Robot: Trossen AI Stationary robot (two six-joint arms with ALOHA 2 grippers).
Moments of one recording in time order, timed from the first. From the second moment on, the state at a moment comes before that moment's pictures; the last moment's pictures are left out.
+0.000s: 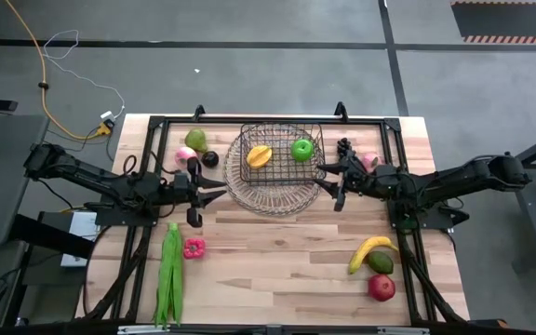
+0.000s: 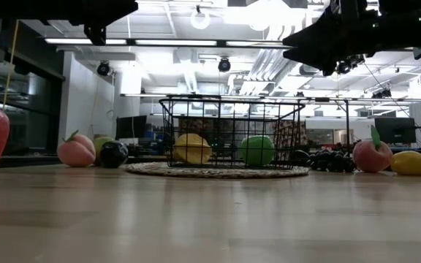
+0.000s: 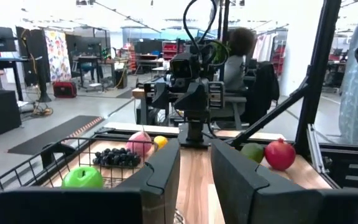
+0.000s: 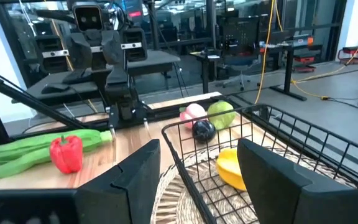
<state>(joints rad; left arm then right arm) -0.12 0.79 0.31 0.58 -0.35 0.01 0.01 0.94 0.30 0.63 0.28 0.09</state>
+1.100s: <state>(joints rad) -0.12 0.79 0.31 0.57 -0.32 0.01 0.50 1.10 0.77 -0.71 0.15 0.60</state>
